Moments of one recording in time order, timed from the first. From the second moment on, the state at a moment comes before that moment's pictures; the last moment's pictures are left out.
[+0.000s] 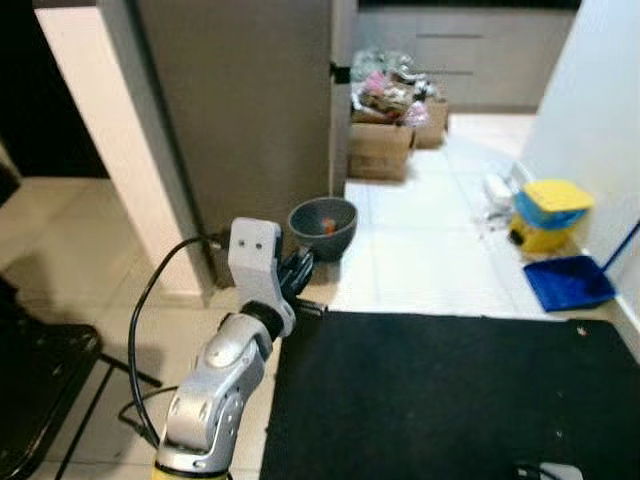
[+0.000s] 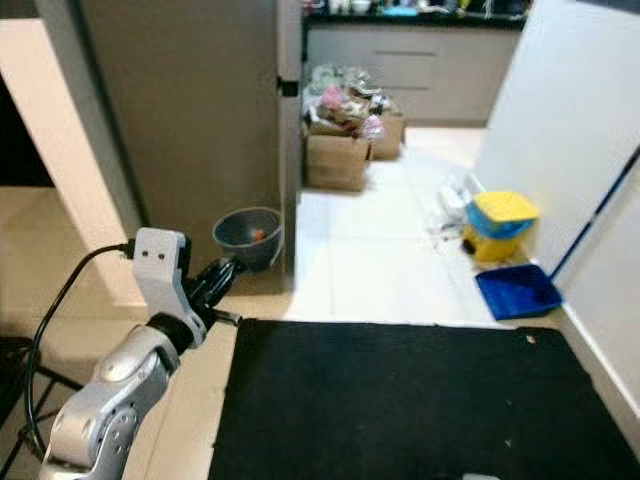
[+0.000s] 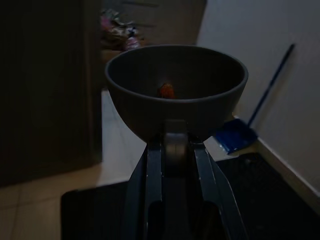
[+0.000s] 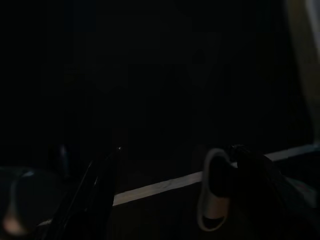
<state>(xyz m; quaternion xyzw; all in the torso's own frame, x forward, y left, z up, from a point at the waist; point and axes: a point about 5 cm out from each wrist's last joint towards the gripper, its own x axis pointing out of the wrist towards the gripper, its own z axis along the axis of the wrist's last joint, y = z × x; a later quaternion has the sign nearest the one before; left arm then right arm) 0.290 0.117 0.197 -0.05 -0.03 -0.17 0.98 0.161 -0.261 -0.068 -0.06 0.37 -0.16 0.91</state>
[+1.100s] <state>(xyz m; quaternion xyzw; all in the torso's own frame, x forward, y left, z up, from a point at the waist) 0.287 0.120 0.189 -0.04 -0.02 -0.16 0.99 0.168 -0.248 -0.067 -0.09 0.35 -0.12 0.92</state>
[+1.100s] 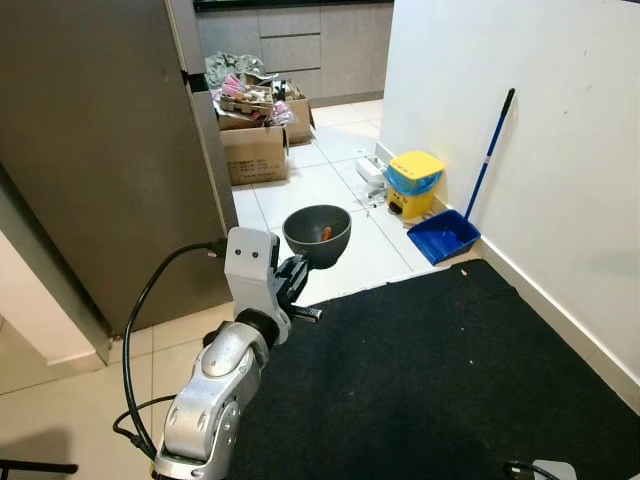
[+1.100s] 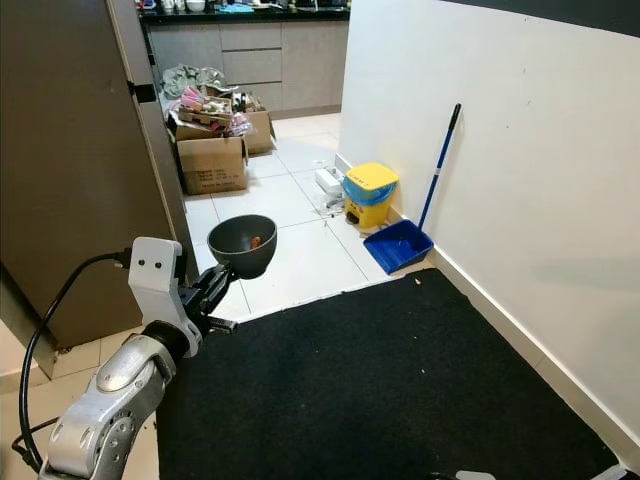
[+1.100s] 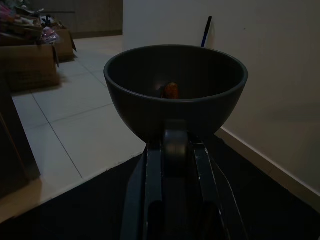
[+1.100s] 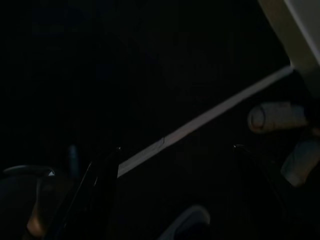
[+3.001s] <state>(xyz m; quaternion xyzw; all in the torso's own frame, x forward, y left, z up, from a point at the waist) 0.287 0.147 0.150 0.01 -0.02 0.01 1.00 0.288 -0.181 0.064 -0.06 0.02 -0.05 1.00</state>
